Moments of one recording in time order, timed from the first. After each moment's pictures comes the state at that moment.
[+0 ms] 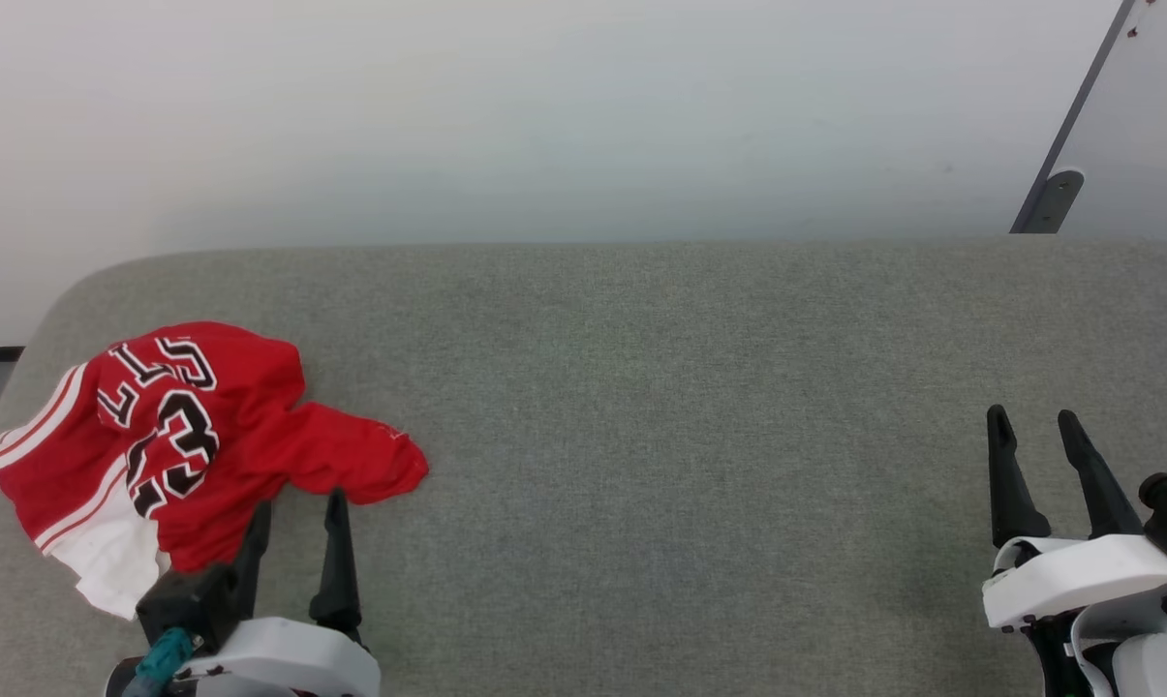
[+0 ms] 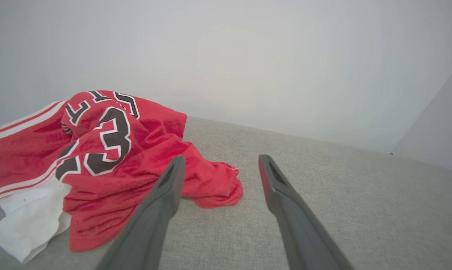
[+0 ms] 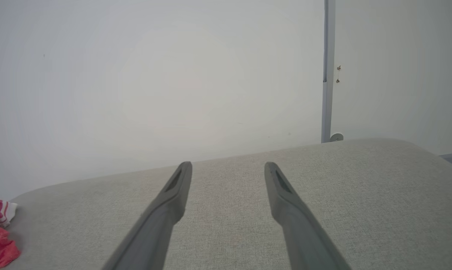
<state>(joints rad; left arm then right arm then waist) -0.04 0.16 -0.06 0.17 -0.37 0.06 -0.18 -0.19 -0.11 -0.05 0.28 0.33 0.13 -0.18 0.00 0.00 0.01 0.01</state>
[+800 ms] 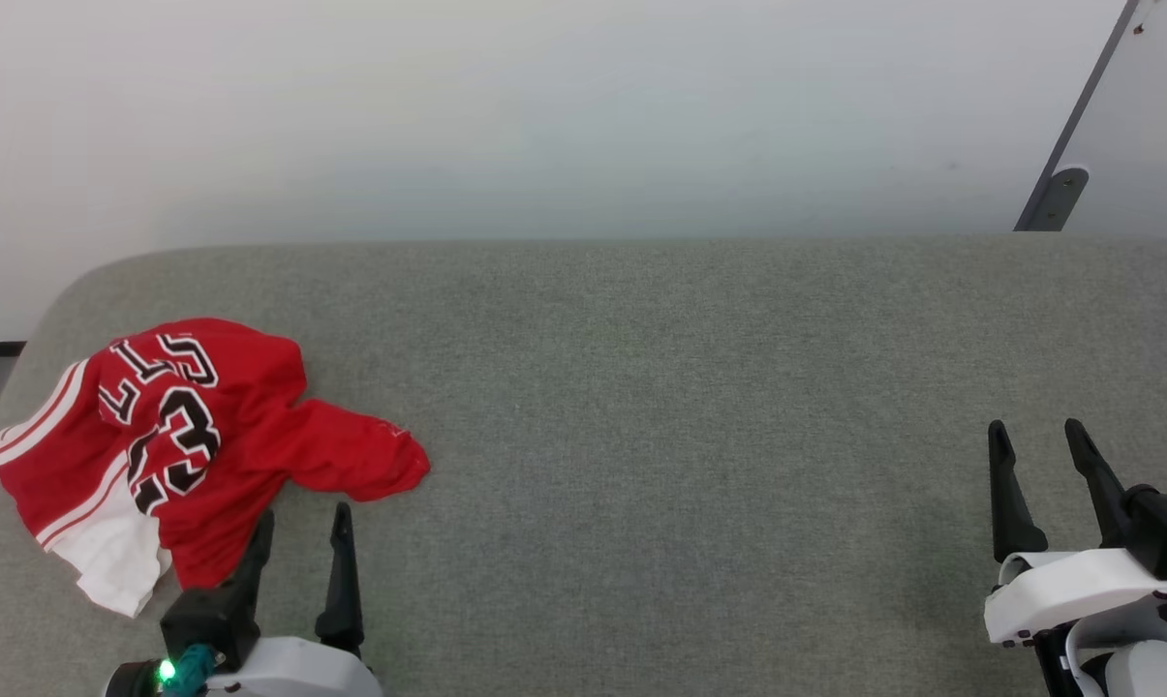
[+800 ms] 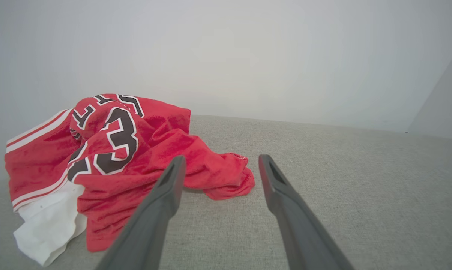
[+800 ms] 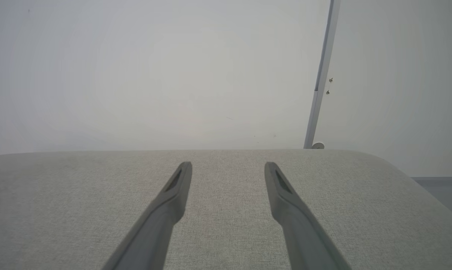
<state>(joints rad) -0.04 0.12 0.00 0.23 -0.22 0.01 -0.23 -0.19 -0.11 -0.09 0.32 0.14 0.13 -0.23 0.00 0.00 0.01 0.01</state>
